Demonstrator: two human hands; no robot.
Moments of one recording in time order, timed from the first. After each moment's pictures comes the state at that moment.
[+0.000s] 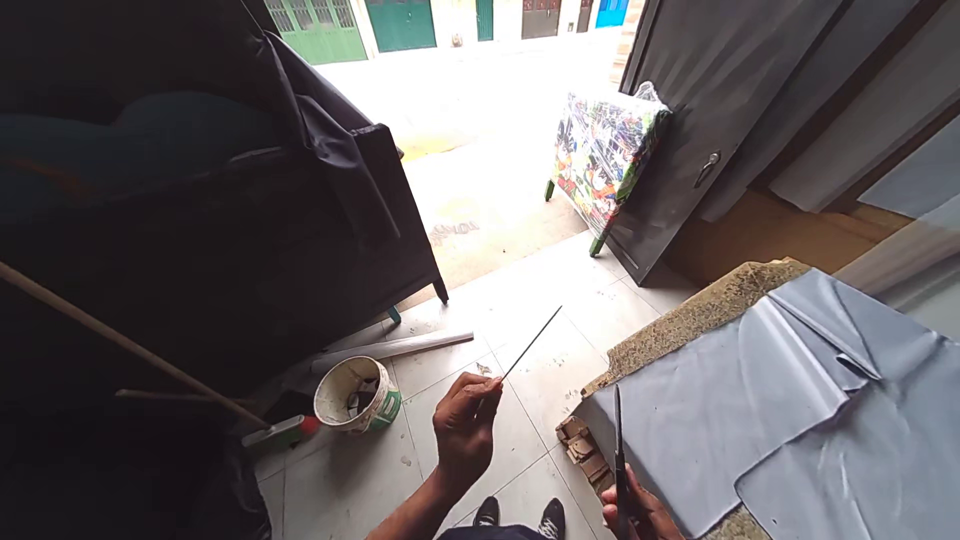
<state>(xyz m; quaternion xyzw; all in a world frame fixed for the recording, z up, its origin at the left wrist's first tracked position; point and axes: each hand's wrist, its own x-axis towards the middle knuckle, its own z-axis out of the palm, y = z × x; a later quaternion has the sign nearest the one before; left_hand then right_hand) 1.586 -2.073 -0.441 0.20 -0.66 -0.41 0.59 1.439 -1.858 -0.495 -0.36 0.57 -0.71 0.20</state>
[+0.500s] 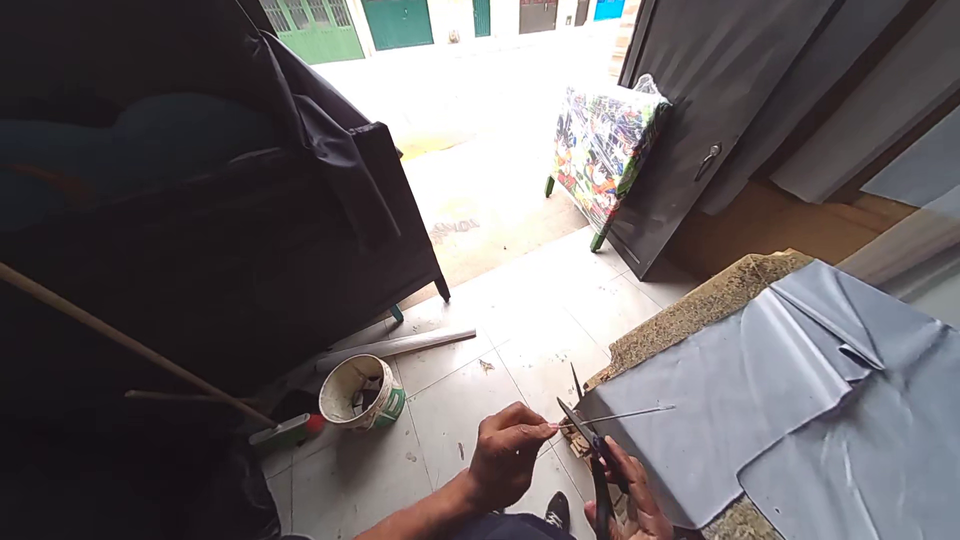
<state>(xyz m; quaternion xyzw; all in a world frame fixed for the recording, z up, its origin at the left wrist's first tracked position) 1.577 -2.049 -0.457 0.09 -0.75 -0.40 0.52 1.439 -1.869 -0.485 -0.45 0.61 -0.63 0.17</state>
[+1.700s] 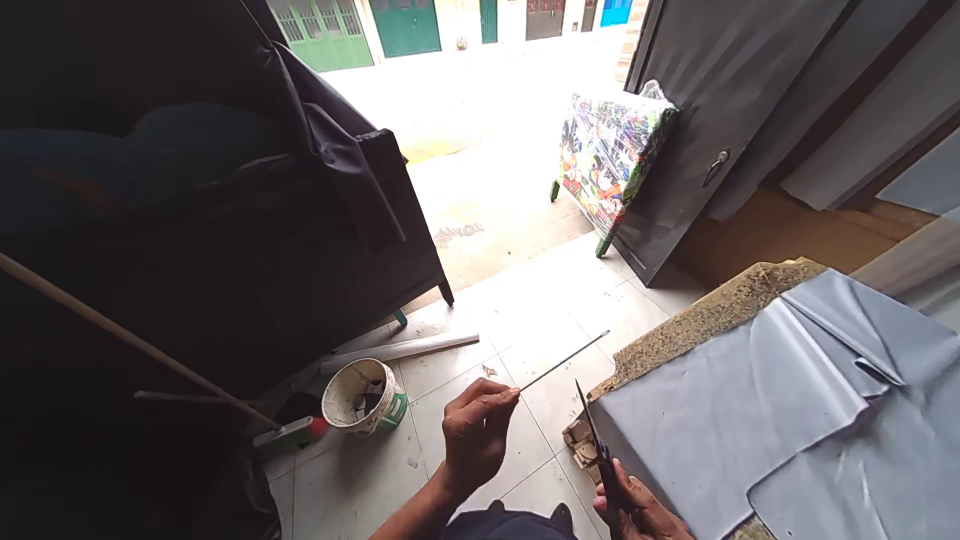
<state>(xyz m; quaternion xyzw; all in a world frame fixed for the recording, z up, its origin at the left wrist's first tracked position) 1.580 -2.077 -0.431 0.16 -0.72 -0.35 0.58 1.426 -1.879 -0.485 -0.43 0.56 -0.69 0.17</state>
